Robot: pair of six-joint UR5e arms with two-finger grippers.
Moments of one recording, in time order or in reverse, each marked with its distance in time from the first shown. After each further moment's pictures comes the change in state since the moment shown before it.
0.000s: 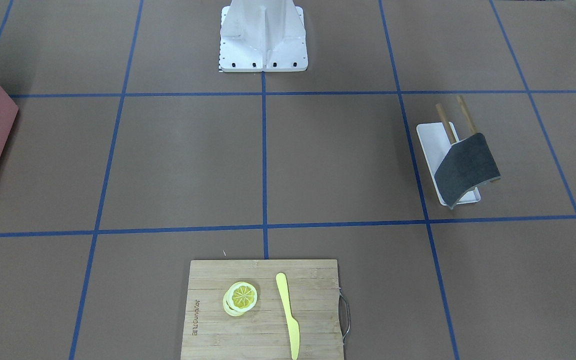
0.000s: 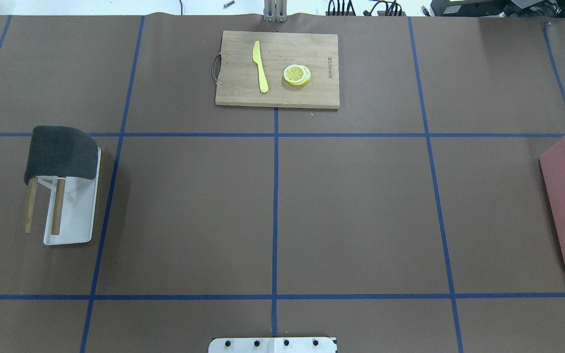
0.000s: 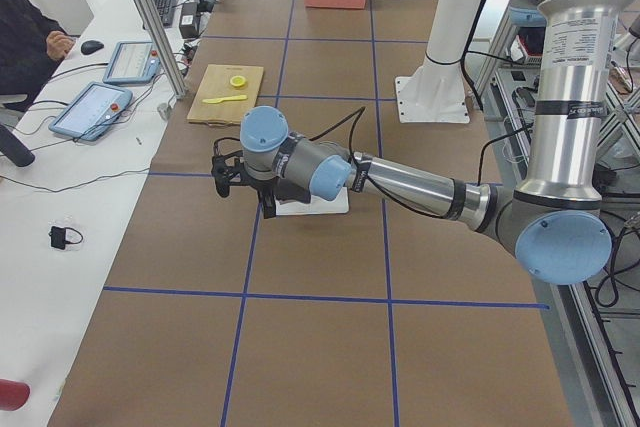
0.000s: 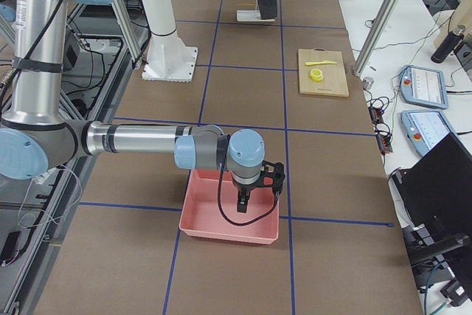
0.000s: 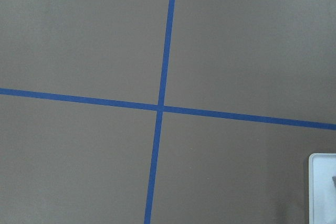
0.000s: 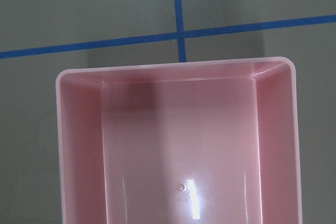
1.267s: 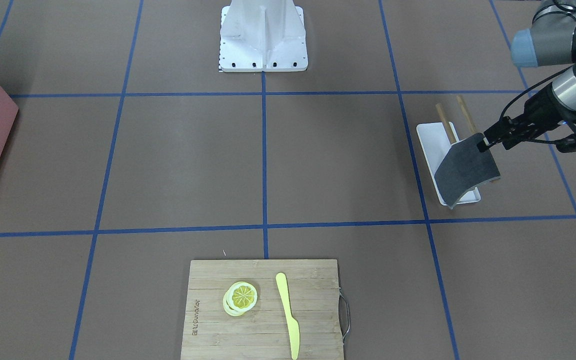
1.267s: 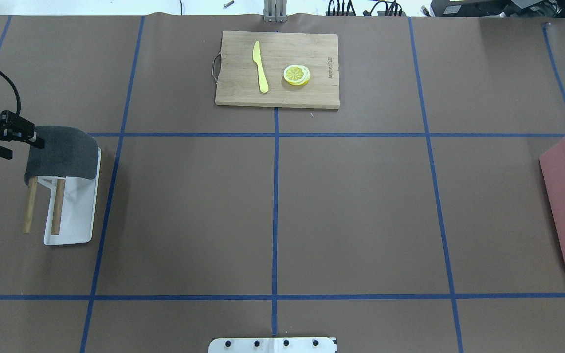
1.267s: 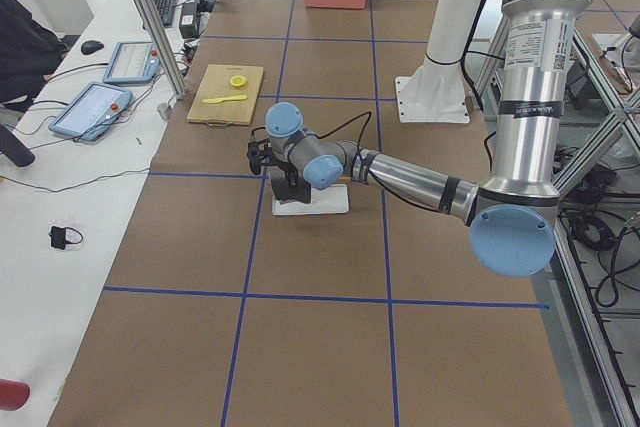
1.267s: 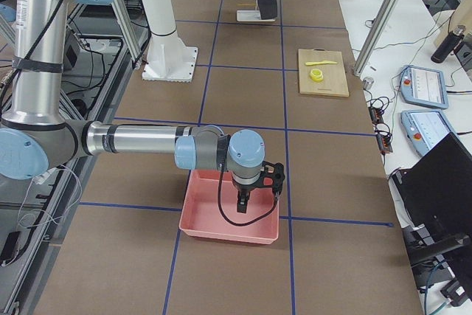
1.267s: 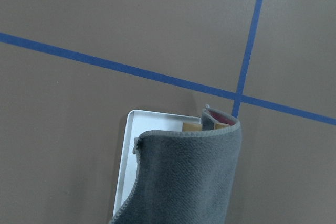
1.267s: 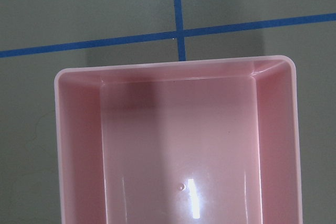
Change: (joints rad) left arm 0.333 -0.008 0.016 -0.200 0.117 -0.209; right arm -0.002 0.000 -0.003 0.000 0.000 0.001
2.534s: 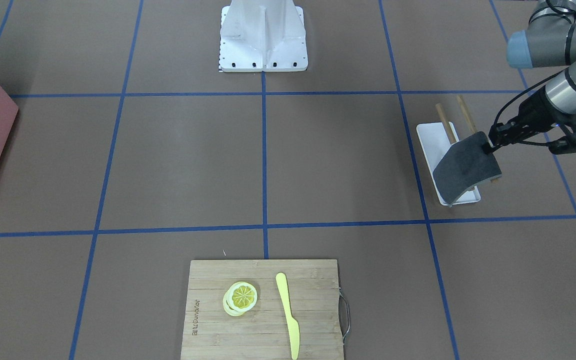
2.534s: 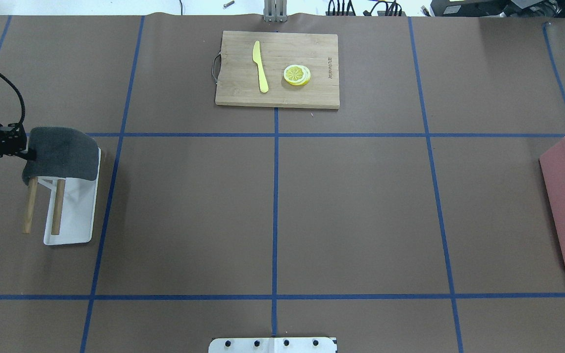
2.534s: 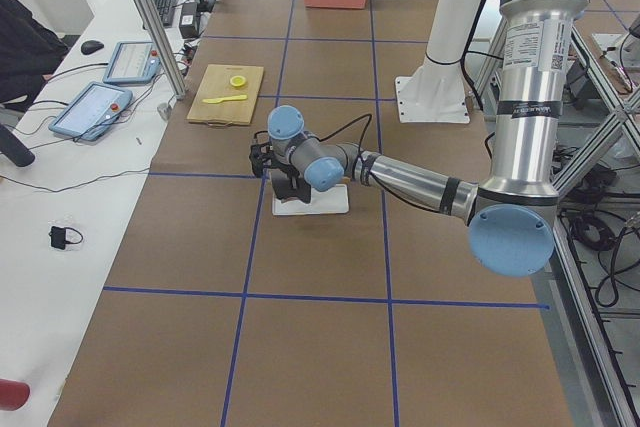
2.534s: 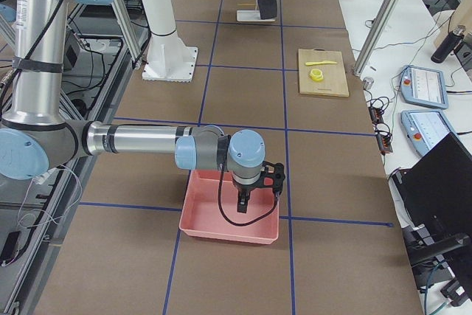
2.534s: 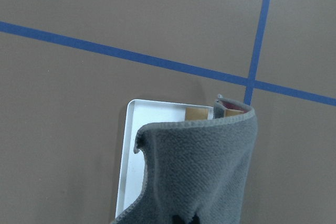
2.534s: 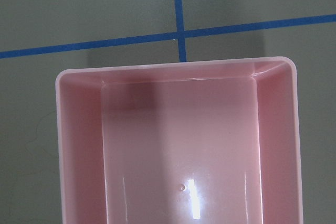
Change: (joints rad) left arm 0.010 0.008 0.003 -0.005 0.004 0.006; right arm 0.000 0.002 0.001 0.000 0.000 0.000
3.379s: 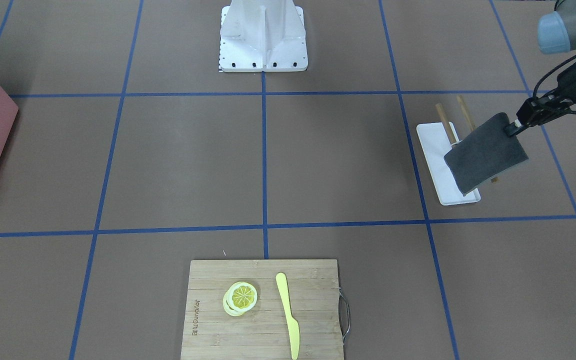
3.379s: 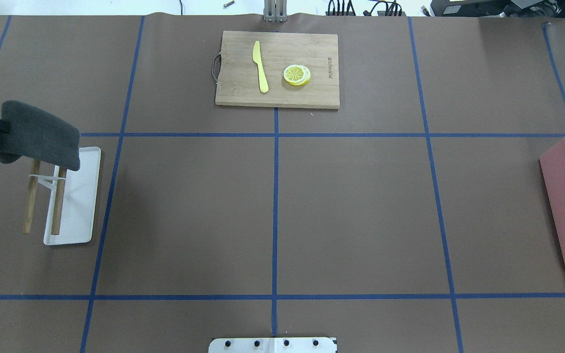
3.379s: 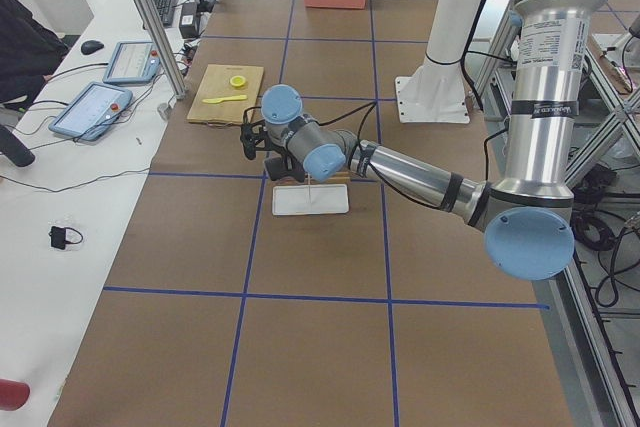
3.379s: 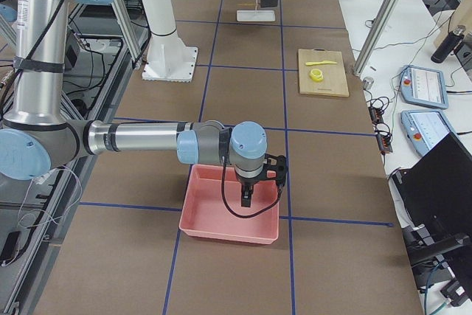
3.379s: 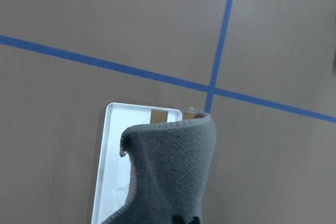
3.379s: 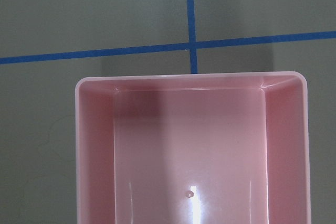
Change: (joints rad) left arm -0.155 -0.018 -0.083 0.014 -0.160 -0.057; right arm -0.015 0.012 0.030 0.003 -0.008 0.005
